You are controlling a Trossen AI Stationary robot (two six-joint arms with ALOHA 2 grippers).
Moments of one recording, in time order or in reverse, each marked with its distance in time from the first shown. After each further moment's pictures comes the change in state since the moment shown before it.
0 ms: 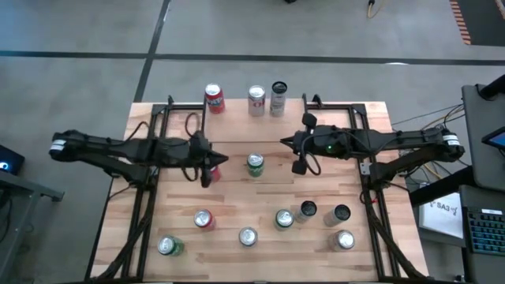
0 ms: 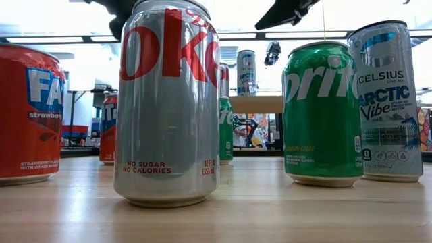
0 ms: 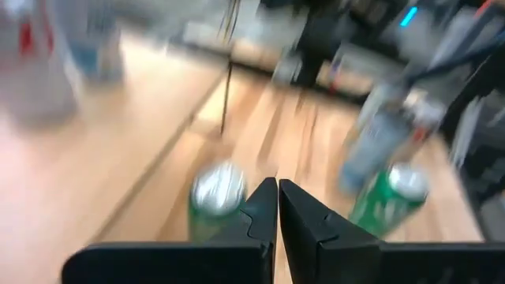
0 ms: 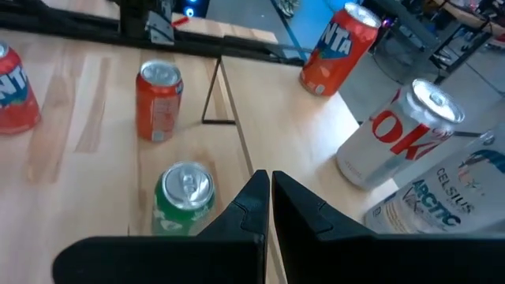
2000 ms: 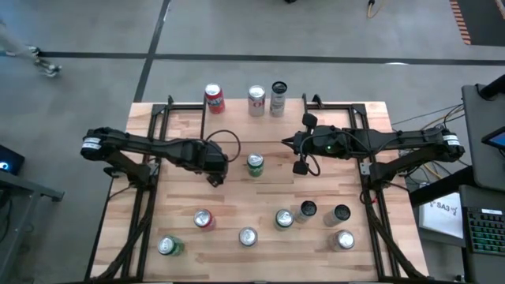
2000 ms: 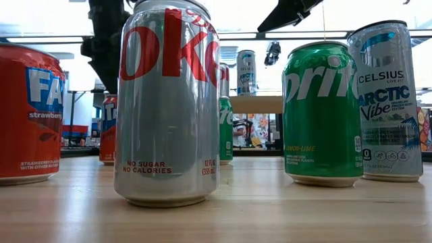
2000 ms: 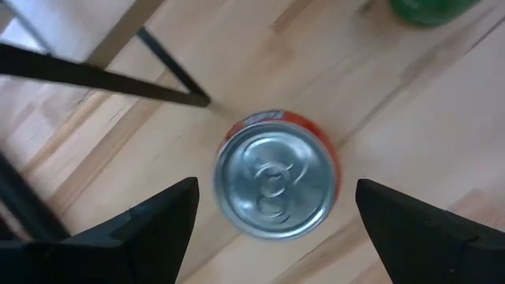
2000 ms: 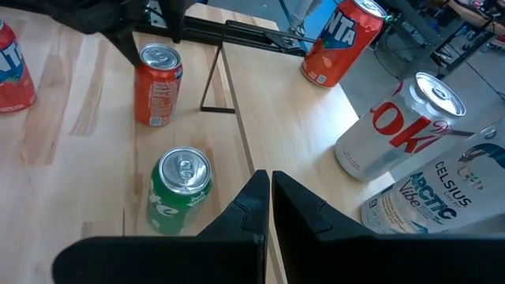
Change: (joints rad) left arm 0.031 0.471 0.331 -0.879 -0.046 -0.517; right arm 0.000 0.000 0.006 -0.037 0.002 -0.025
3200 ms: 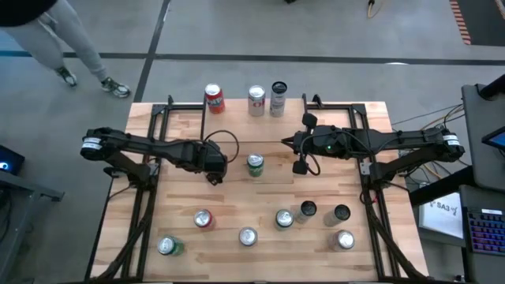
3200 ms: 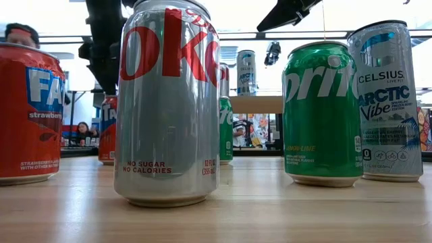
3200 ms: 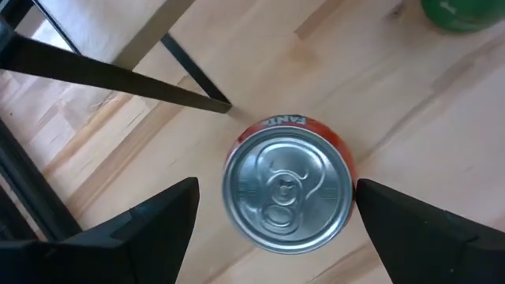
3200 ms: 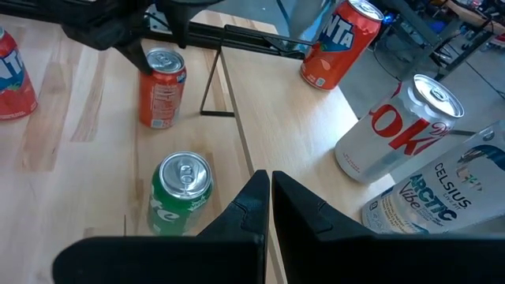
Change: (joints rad) left arm 0.010 -0.003 -0.041 0.003 -0.059 -0.016; right arm 0.000 0.000 0.001 0.010 0.000 0.009
